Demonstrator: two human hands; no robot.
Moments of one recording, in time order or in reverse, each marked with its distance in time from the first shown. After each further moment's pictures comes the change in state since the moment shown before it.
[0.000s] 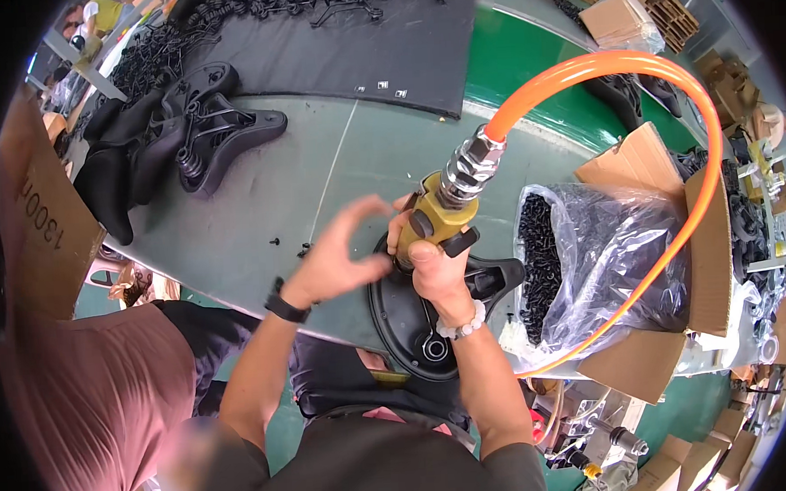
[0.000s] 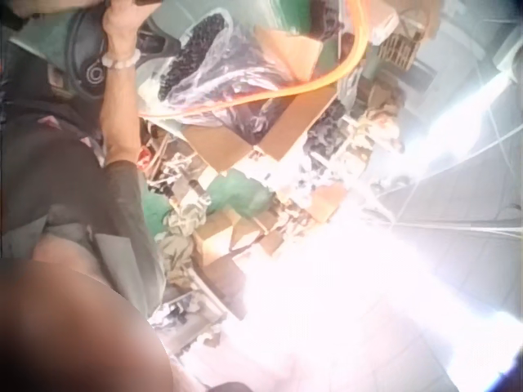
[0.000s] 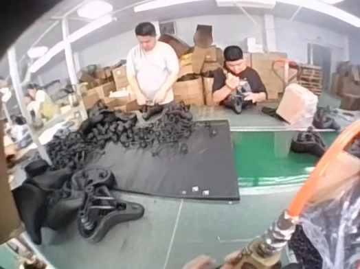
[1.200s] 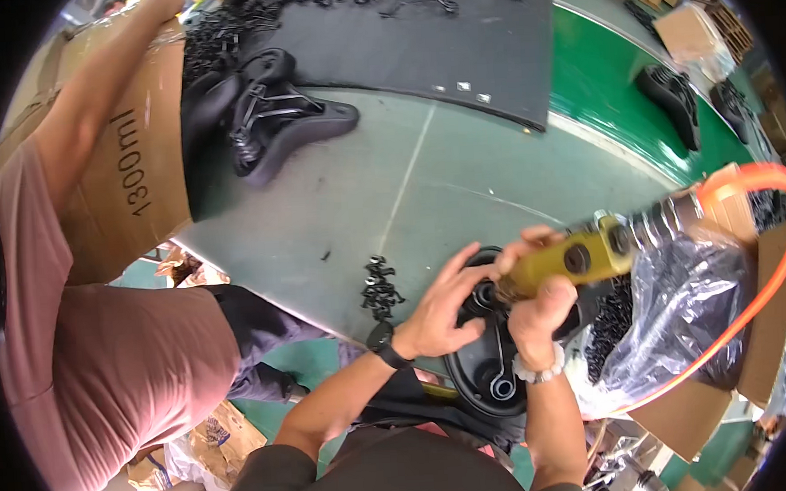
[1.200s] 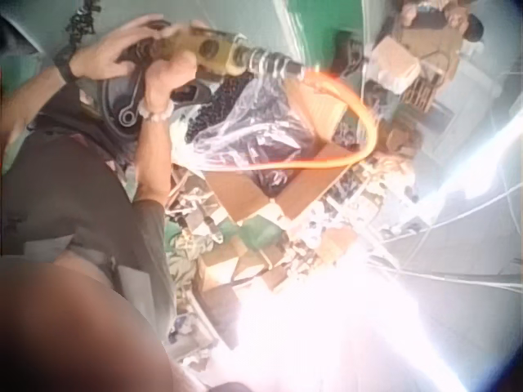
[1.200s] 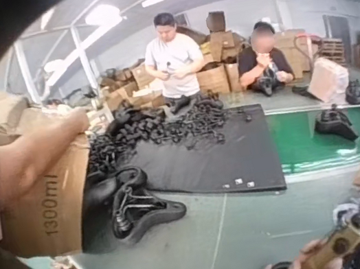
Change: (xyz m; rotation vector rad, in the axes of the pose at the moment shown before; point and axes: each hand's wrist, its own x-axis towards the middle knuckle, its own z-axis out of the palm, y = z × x) left_hand -0.020 -0.009 0.059 -0.029 -0.019 0.022; right_hand -0.001 0.005 -0.014 -0.075 0.316 0.029
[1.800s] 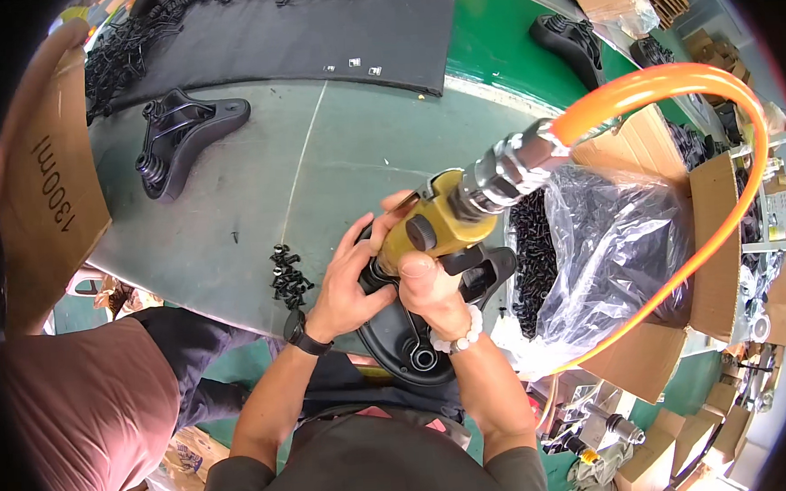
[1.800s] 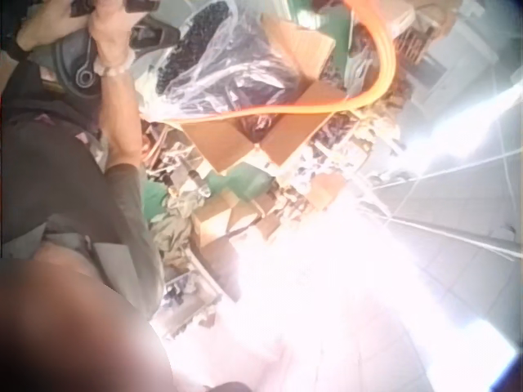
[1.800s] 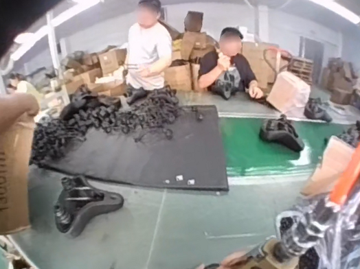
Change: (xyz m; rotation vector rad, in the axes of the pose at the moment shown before) left_hand 0.005 -0.001 -0.001 0.125 0.061 -0.004; right_hand 0.001 -0.027 0.008 -0.138 -0.273 0.088
